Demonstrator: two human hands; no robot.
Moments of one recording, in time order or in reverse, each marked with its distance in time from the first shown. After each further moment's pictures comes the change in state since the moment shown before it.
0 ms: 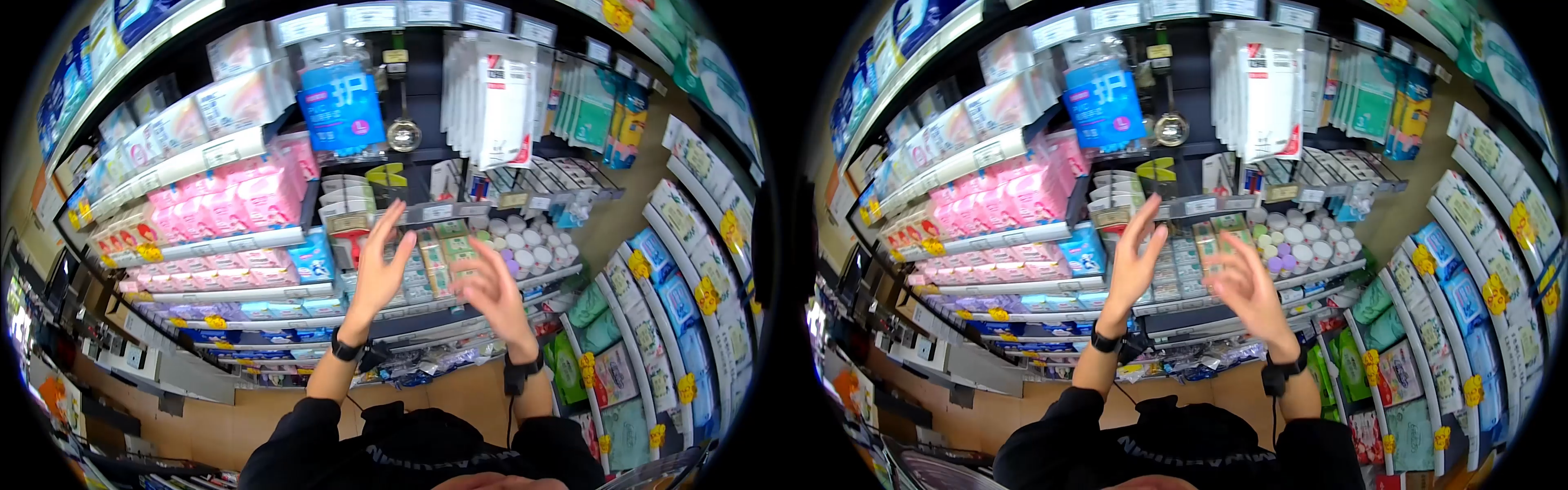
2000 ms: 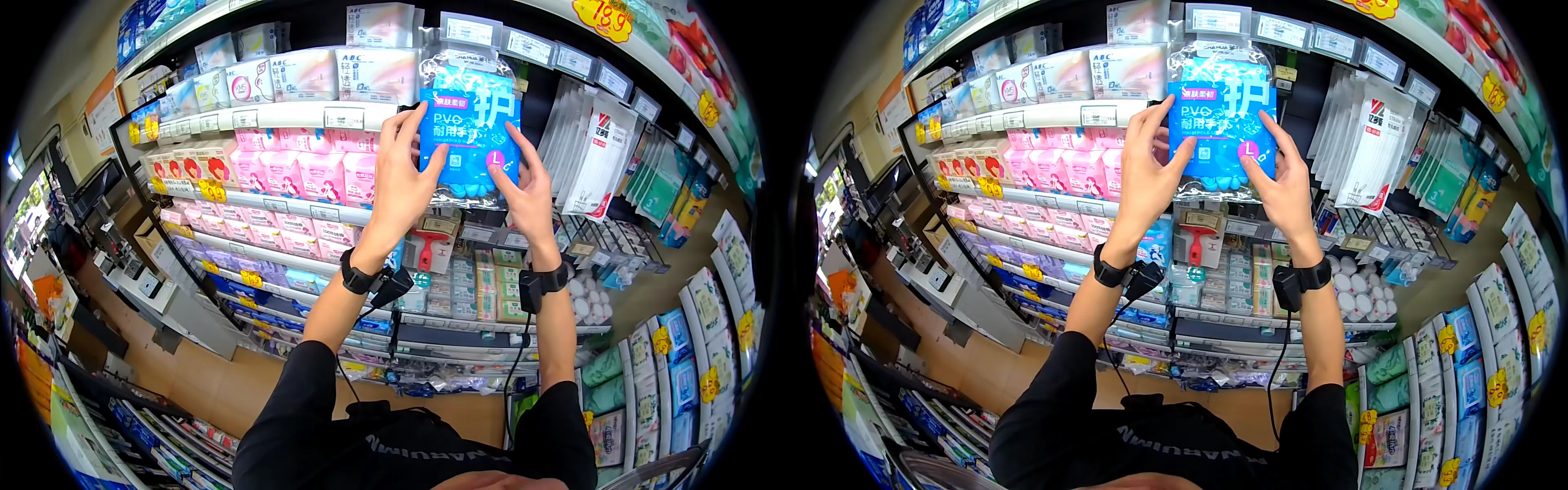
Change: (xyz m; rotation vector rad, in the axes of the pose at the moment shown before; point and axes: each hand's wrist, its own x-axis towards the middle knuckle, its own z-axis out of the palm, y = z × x) left_hand 0.088 0.069 -0.112 0.360 0.414 0.312; right_hand 0.205 -0.029 0.076 -0.179 -0.077 -0.478
